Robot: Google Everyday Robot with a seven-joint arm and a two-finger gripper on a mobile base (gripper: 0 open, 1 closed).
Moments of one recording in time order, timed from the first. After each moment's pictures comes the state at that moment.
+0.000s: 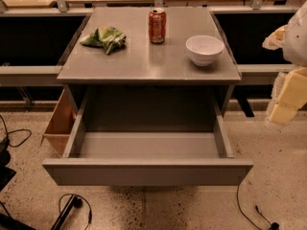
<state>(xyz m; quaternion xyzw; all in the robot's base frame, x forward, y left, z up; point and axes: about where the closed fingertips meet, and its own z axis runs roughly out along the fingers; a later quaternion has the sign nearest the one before) 0.438 -0.215 0.982 -0.60 0.78 -0.04 0.17</state>
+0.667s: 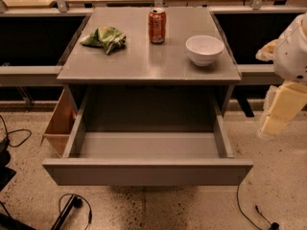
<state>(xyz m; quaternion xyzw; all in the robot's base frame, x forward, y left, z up) 0.436 -0.211 0.959 -0.61 0.78 -0.04 0.16</state>
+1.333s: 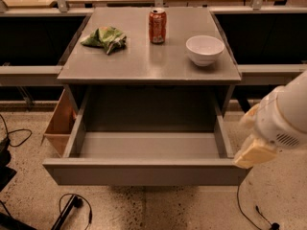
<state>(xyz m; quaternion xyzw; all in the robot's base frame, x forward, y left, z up) 0.402 -0.197 0.861 -0.57 0.80 -0.02 0.17</state>
